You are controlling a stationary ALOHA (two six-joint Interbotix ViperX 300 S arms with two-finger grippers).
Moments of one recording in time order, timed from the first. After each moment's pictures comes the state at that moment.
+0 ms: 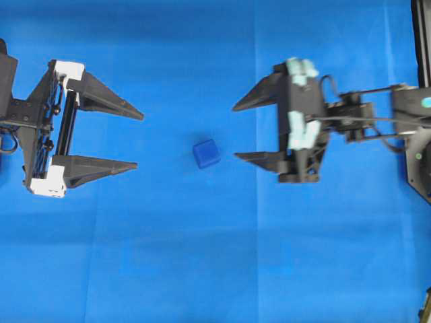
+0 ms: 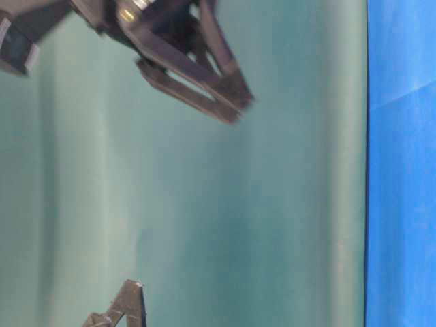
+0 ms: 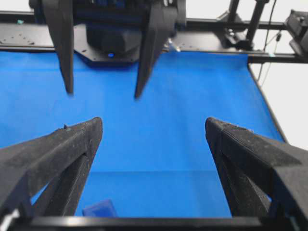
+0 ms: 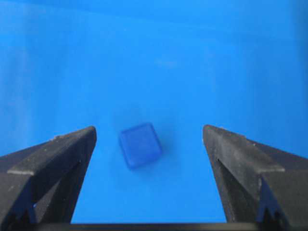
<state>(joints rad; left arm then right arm) -0.09 -0.58 0.89 0.01 -0.23 -0.07 0.04 -0.35 0.61 -0.27 0.31 0.36</state>
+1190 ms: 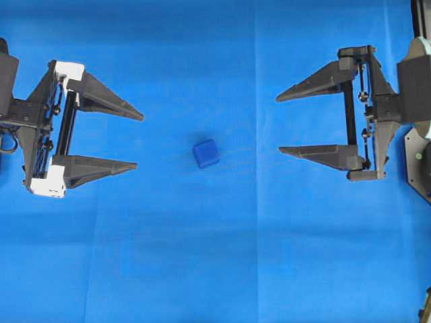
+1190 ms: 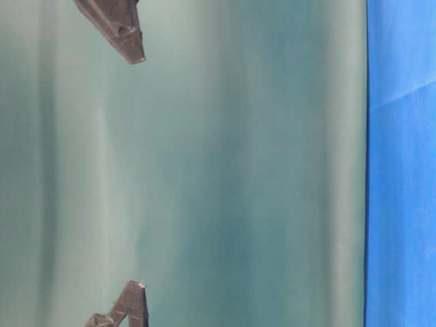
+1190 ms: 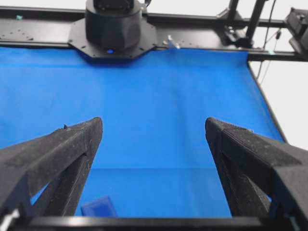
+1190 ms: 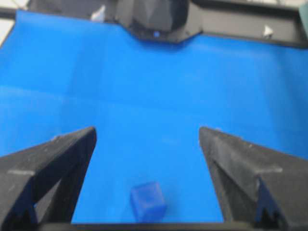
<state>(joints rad) -0.09 -0.58 0.89 0.00 -0.22 -0.08 0.03 -0.62 0.83 -0.29 -0.02 0.36</state>
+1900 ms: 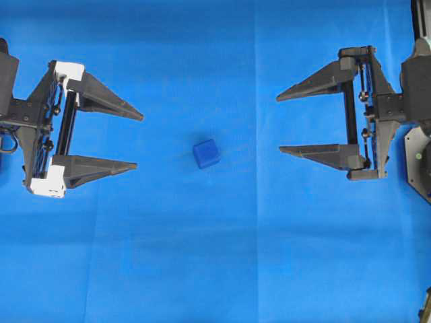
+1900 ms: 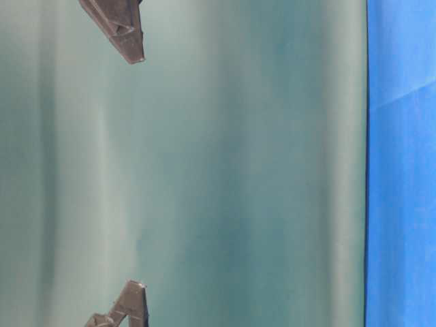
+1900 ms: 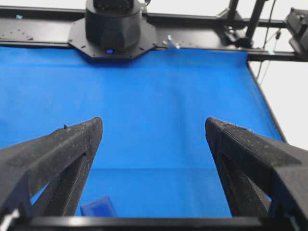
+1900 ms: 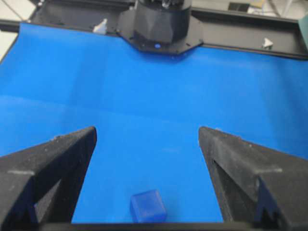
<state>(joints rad) -0.09 -0.58 0.89 0.00 -0.22 -0.08 0.02 -0.62 0.85 -0.29 -0.06 0.36</state>
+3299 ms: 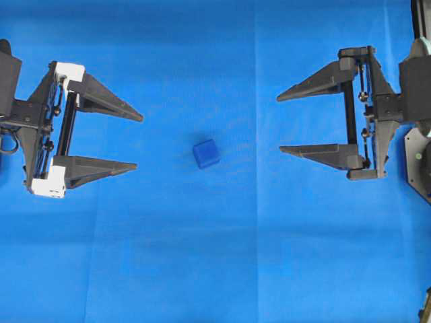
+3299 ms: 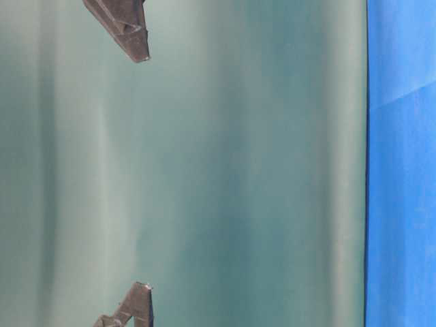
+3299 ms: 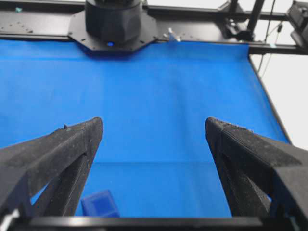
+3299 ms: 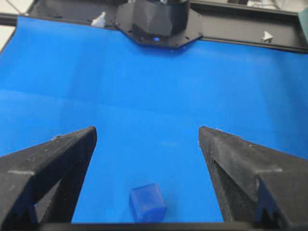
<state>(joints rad) -0.09 -0.58 0.89 0.01 -0.20 -0.08 0.02 -0.62 0.85 -0.29 -0.04 0.36</state>
